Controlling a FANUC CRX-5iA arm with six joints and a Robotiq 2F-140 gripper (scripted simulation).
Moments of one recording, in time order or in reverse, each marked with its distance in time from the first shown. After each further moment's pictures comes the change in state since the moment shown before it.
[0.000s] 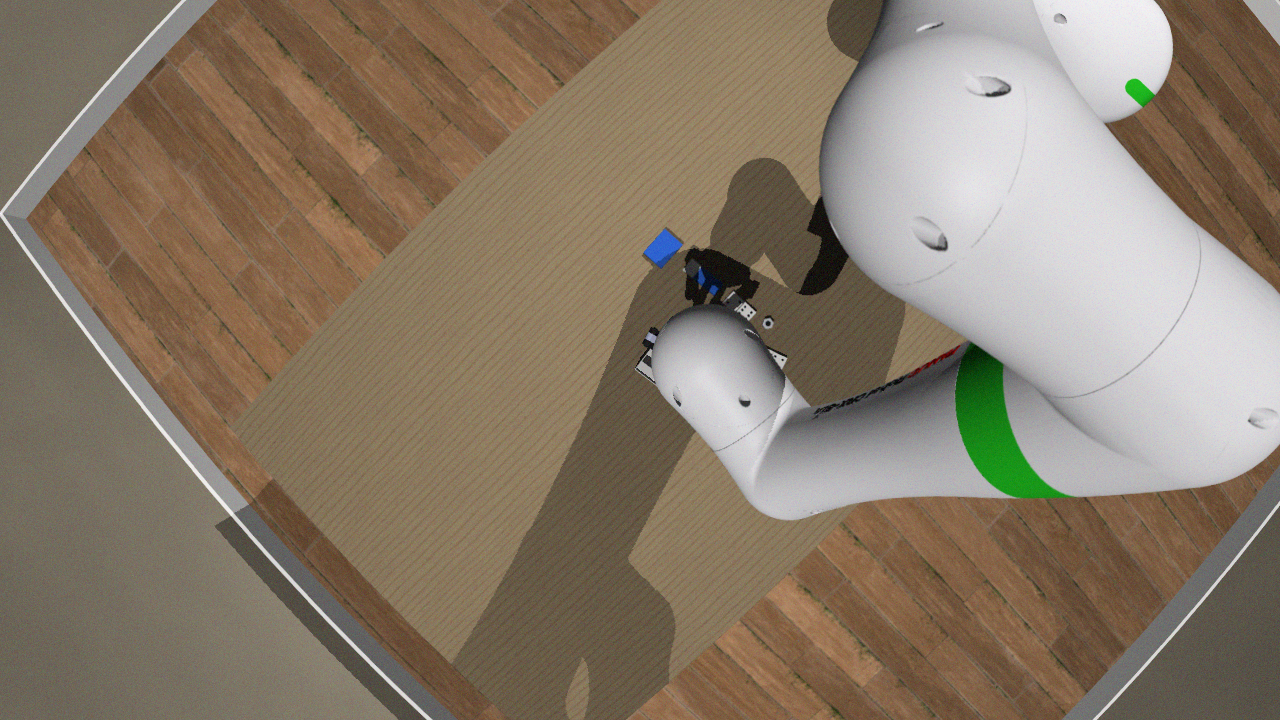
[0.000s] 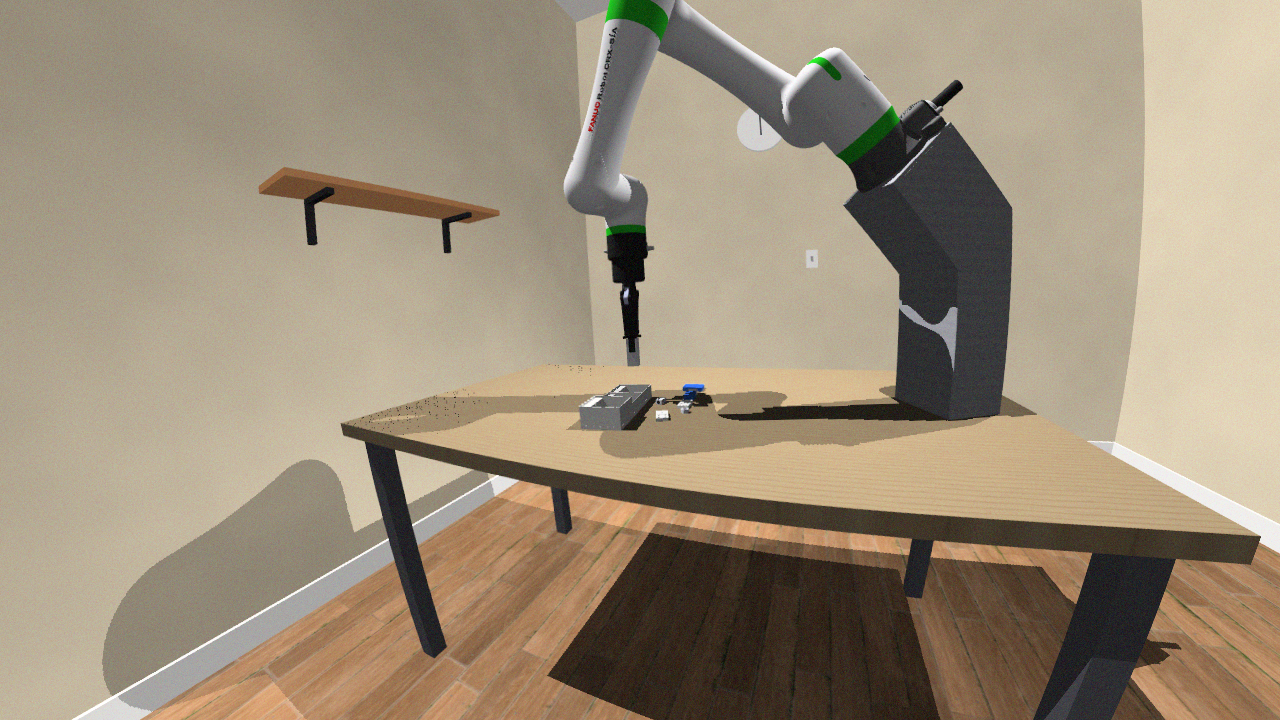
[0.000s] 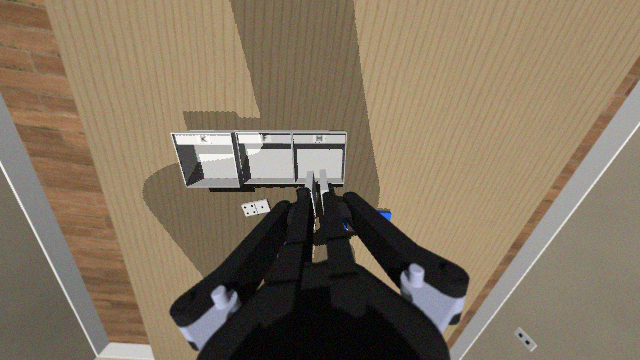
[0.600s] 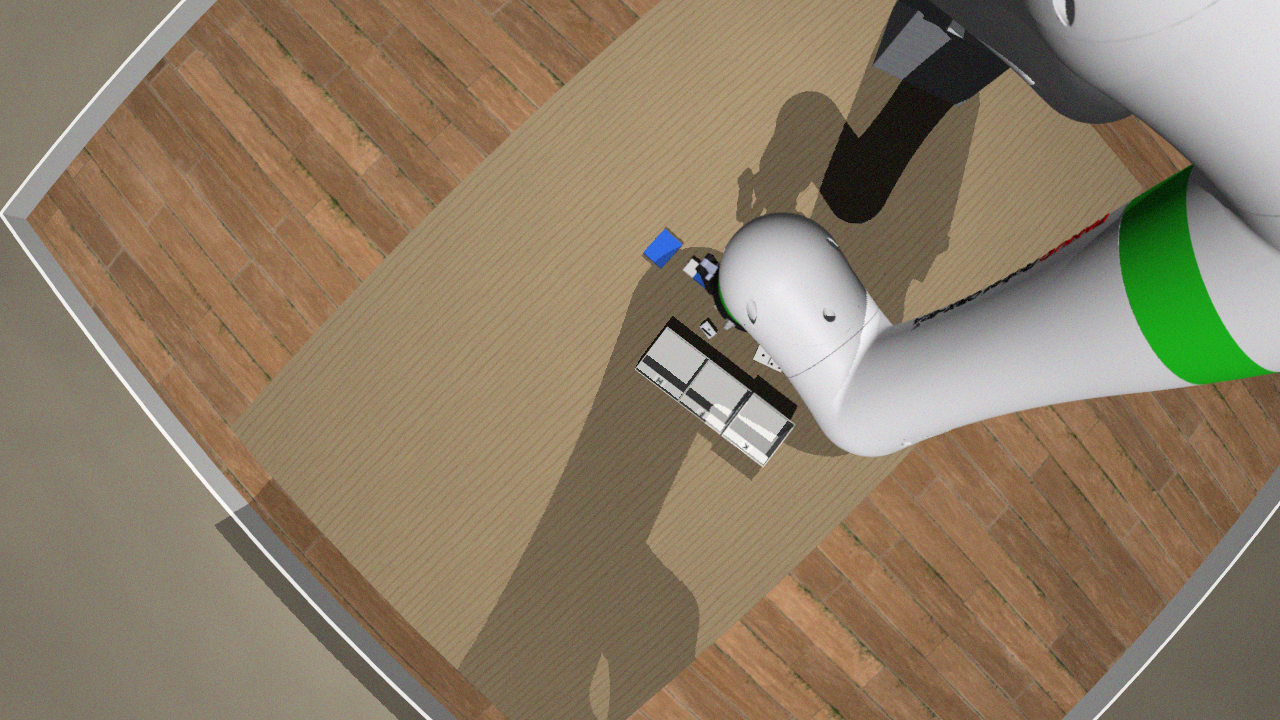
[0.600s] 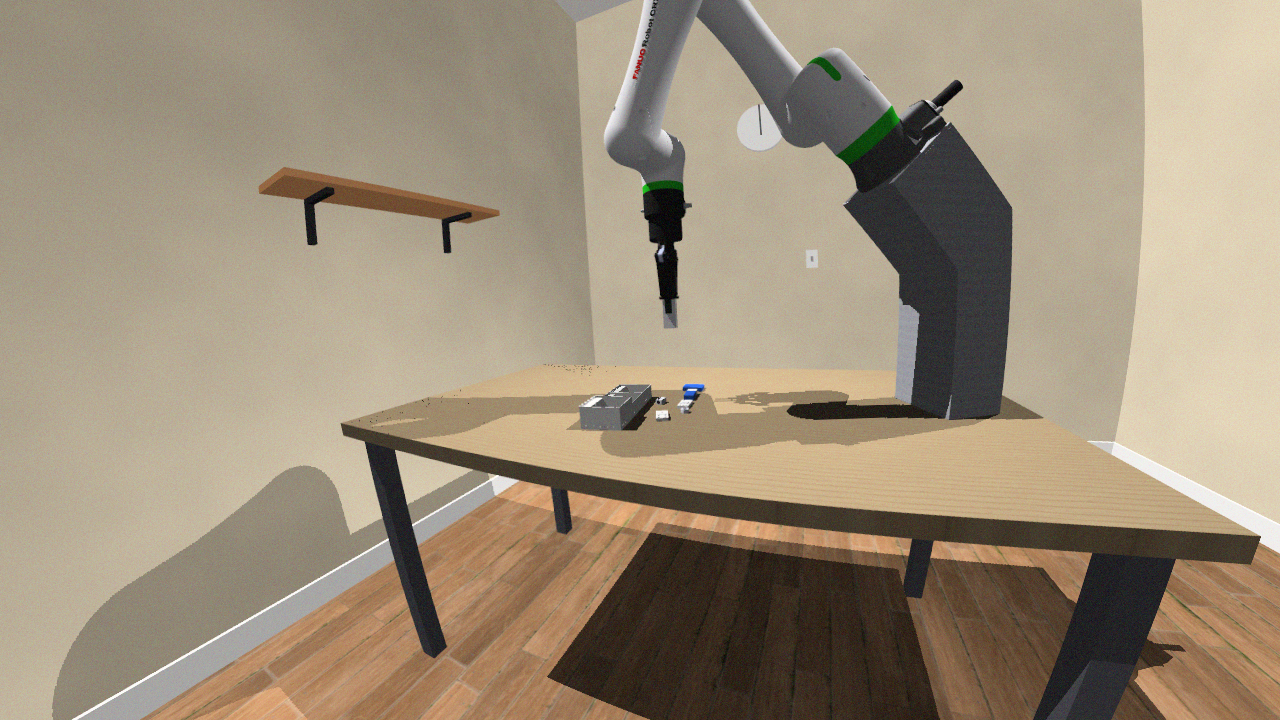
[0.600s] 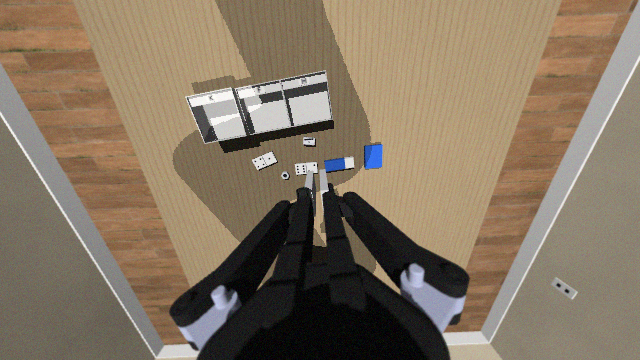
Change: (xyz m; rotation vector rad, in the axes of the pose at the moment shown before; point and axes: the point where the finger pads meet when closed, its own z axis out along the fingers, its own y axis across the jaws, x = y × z) arm -0.092 -0.011 -0.087 -0.003 -0.003 0.183
